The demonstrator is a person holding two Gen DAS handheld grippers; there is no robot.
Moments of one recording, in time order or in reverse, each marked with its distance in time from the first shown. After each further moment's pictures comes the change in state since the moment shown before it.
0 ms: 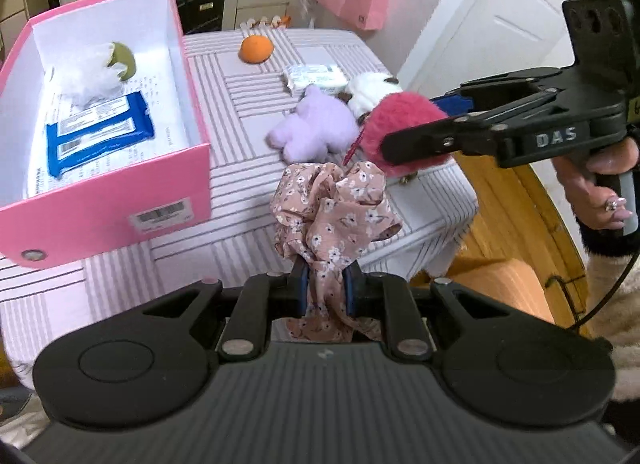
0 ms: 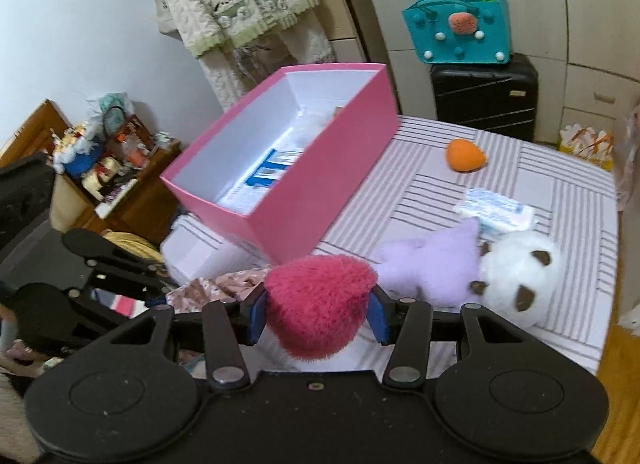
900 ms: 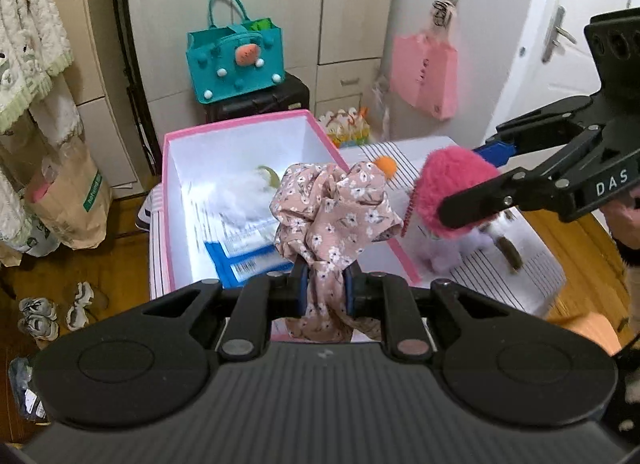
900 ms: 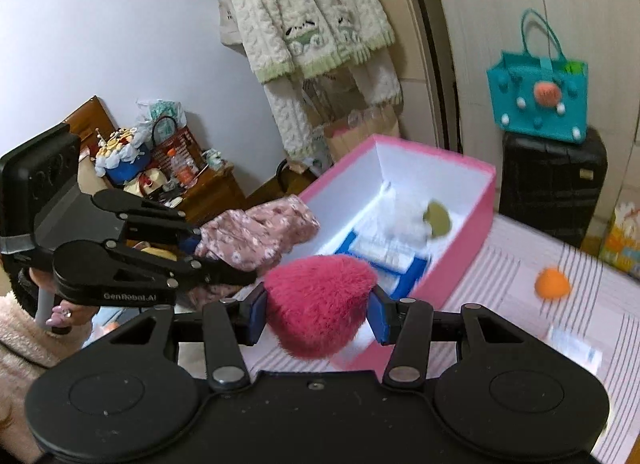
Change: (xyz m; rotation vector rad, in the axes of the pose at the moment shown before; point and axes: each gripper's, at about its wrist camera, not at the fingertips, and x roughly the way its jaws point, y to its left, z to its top) left arm -0.096 0.085 0.039 0.071 -0.233 0.219; right arm 0.035 0.078 0.103 -0.165 -0.072 0.090
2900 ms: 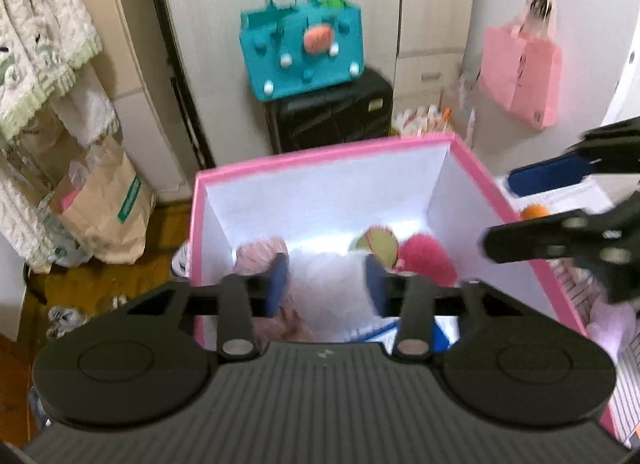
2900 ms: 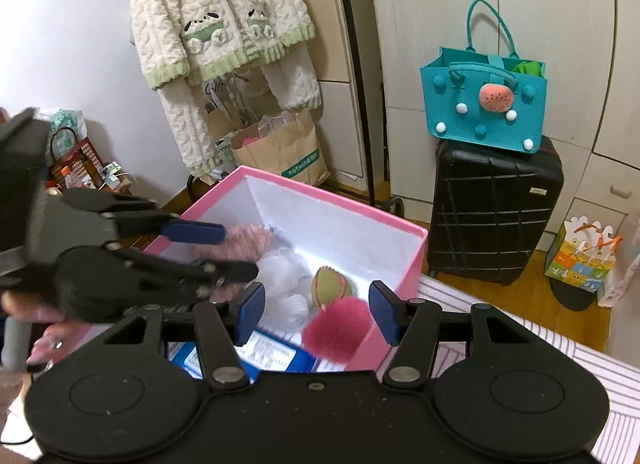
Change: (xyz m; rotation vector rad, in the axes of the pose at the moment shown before) left arm 0.174 0.086 0.075 -0.047 0.004 0.183; right arm 0.117 -0.092 0.059 0.033 0.006 -0.225
